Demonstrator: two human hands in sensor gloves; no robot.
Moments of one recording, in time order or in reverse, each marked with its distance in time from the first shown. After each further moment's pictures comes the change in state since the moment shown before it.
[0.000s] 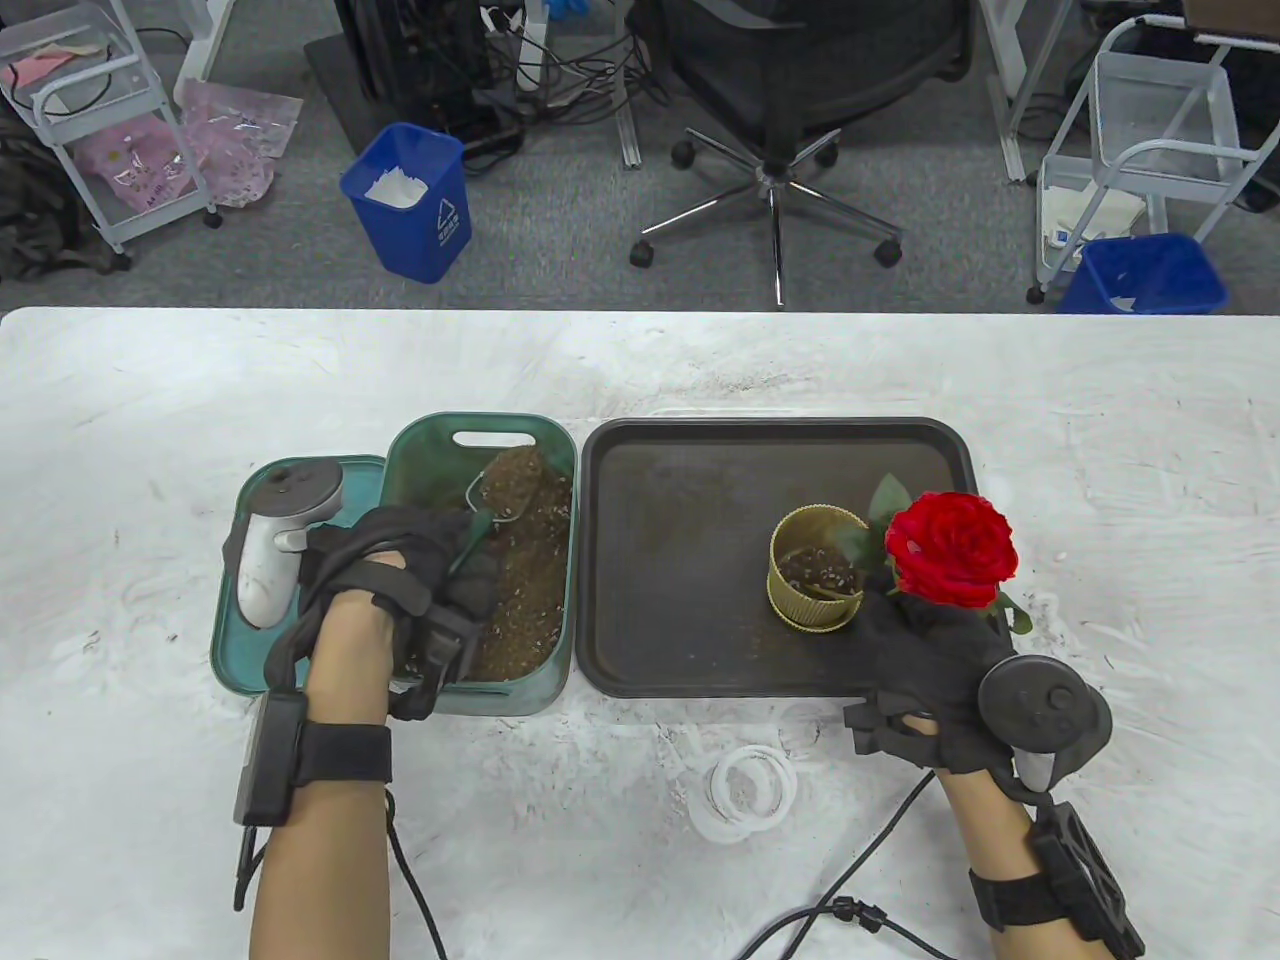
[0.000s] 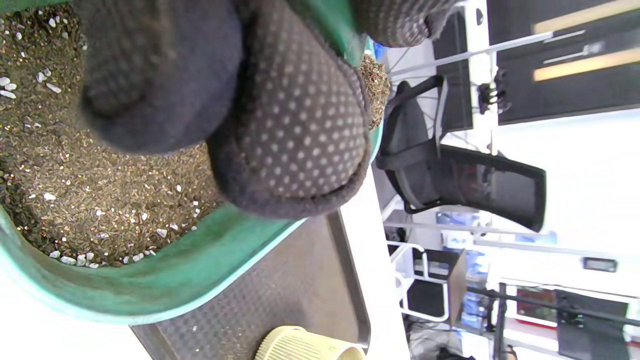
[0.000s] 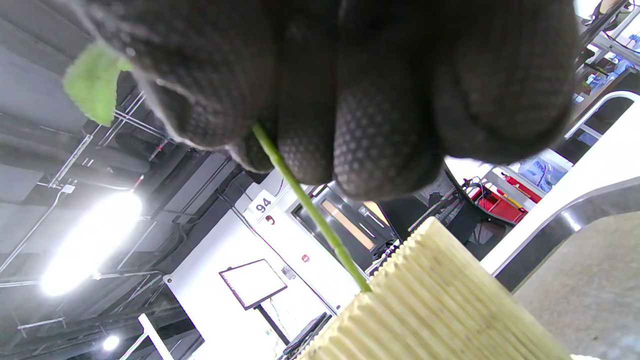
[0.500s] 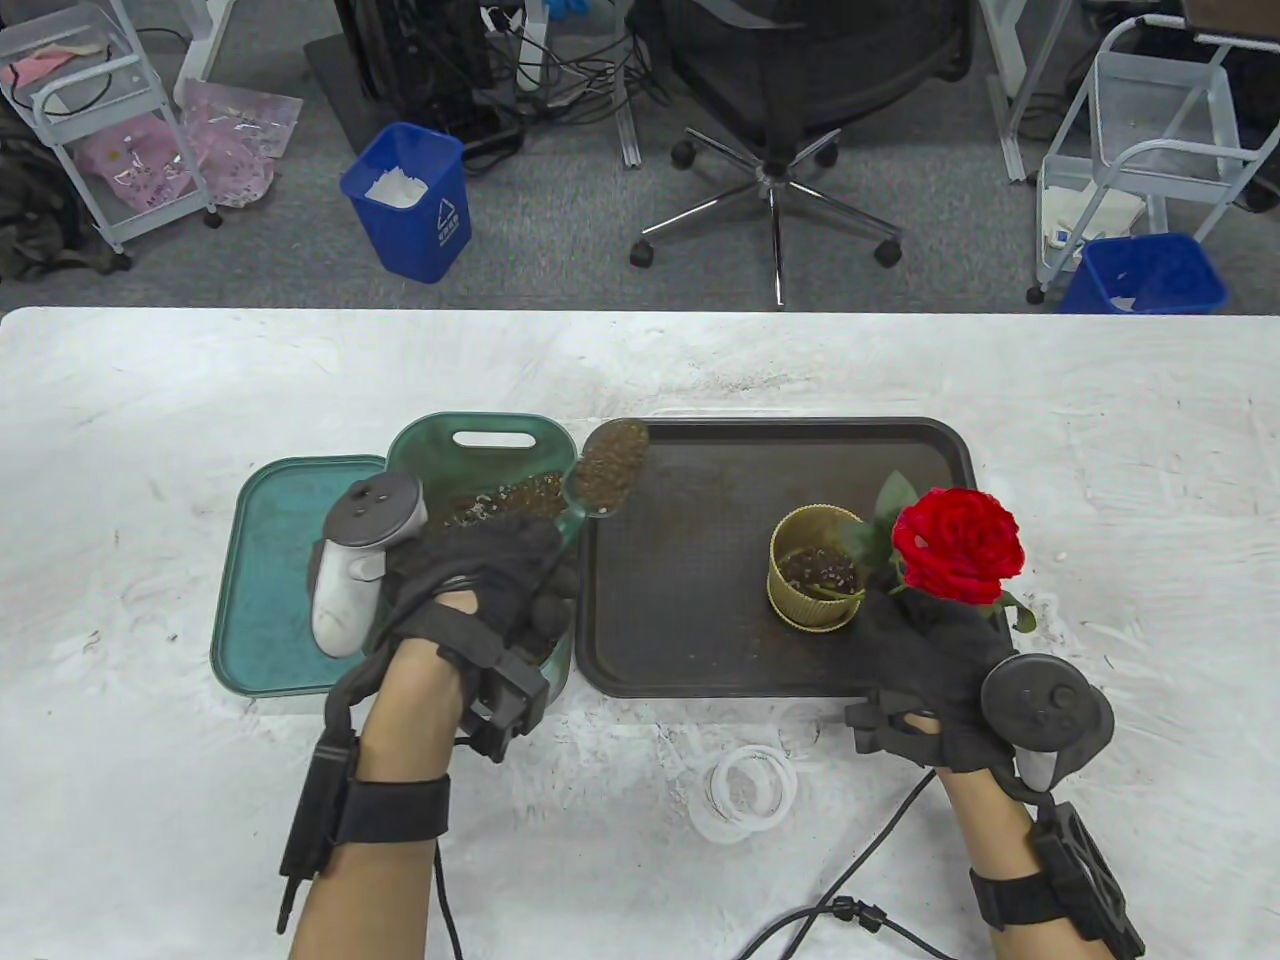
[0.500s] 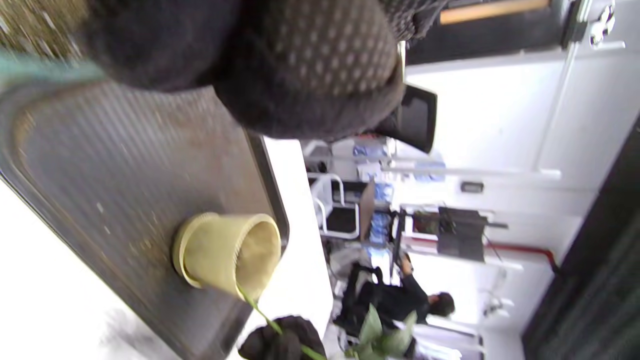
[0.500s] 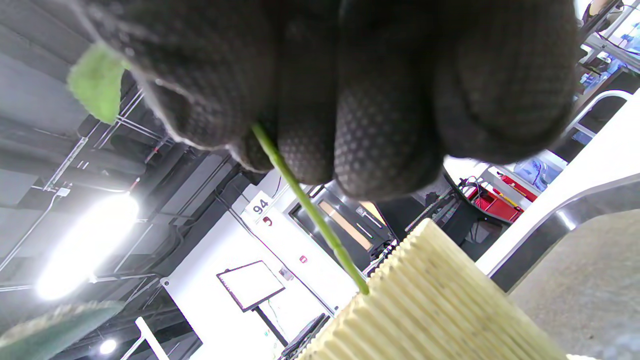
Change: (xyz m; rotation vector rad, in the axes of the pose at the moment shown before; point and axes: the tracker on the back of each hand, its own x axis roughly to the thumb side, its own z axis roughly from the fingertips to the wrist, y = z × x) left_hand 0.026 -0.092 0.009 -0.251 -0.262 0.025; right_hand -0.001 -0.001 -0.001 -0.004 0.012 -0.005
